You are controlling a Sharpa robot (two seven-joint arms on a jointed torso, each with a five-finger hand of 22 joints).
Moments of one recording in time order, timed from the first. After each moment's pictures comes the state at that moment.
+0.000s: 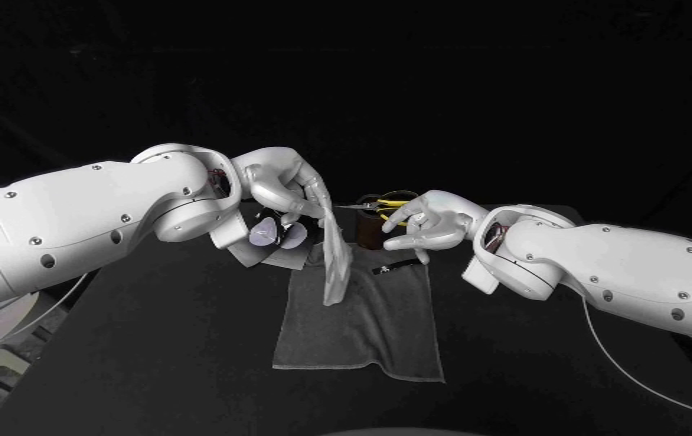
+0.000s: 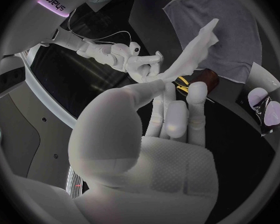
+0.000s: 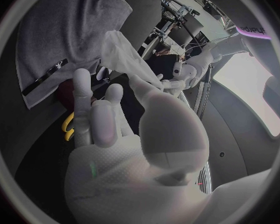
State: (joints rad) left arm 1.40 -0.81 -0.10 1.52 -0.76 0.11 -0.02; left_hand 1.29 -0.19 0.86 -0.06 0.05 1.00 0.11 0.47 0.42 0.90 0.04 0.92 0.31 1.32 -0.03 1.41 1.02 0.17 1.07 0.07 0.96 1.10; right arm 1.23 -0.88 -0.16 1.59 -0.83 -0.25 0.01; right_hand 1.16 -0.15 0.37 -0.01 0.05 0.77 0.17 0.27 0.31 1.16 0.08 0.82 0.93 1.45 0.00 1.25 1.26 0.16 1.22 0.10 0.36 1.14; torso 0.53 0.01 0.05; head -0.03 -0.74
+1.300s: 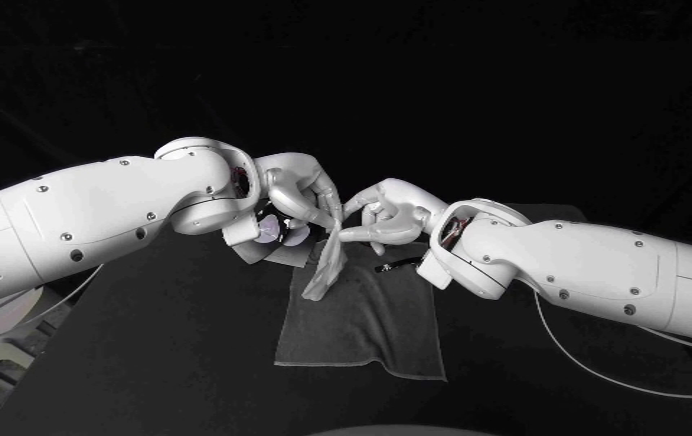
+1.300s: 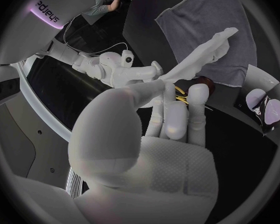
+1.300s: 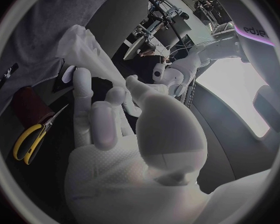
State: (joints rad) left arm 1.41 -0.76 -0.10 1.50 -0.85 0.17 -0.08; left_hand 1.28 -0.19 0.86 -0.07 0.05 1.00 0.10 0.47 0.43 0.91 0.04 0.93 0.31 1.33 -0.03 1.42 1.05 0.16 1.10 0.07 1.00 1.12; right arm 1.24 -0.74 -0.16 1.61 -0.84 -0.35 0.08; right_hand 1.21 -0.12 0.36 -0.01 0.05 0.82 0.16 0.26 0.30 1.19 0.07 0.88 0.97 1.46 0.00 1.28 1.28 0.17 1.24 0.10 0.38 1.14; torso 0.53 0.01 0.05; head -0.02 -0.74
